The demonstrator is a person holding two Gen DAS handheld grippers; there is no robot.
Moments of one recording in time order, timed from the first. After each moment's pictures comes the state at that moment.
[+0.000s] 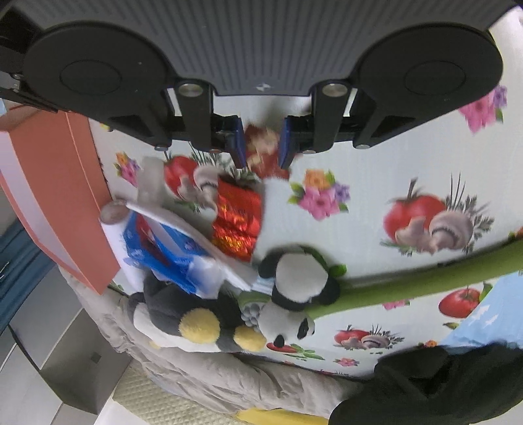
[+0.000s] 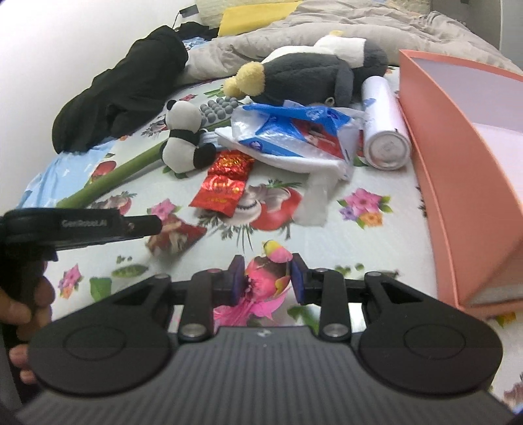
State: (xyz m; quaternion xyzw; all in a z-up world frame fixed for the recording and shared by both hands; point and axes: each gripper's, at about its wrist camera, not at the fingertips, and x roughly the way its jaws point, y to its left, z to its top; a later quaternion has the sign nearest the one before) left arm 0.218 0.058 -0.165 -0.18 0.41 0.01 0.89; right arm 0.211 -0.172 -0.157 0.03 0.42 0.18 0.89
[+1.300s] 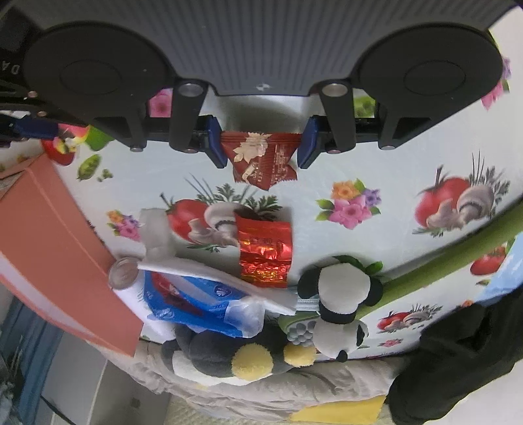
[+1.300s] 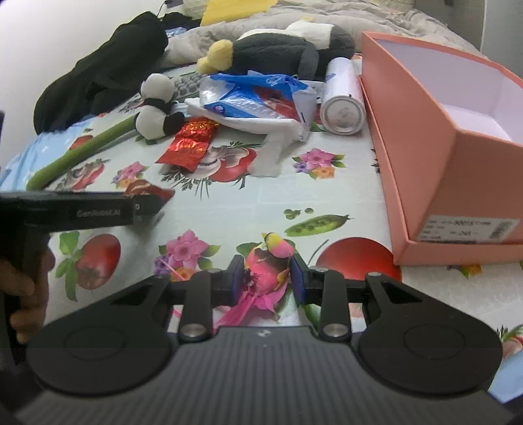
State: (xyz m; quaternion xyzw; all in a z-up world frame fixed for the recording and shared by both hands) left arm 0.216 0.015 -0.190 -0.05 0.41 -0.03 0.91; right arm 0.176 -0.202 -0.177 0.01 0.42 0.14 0.89
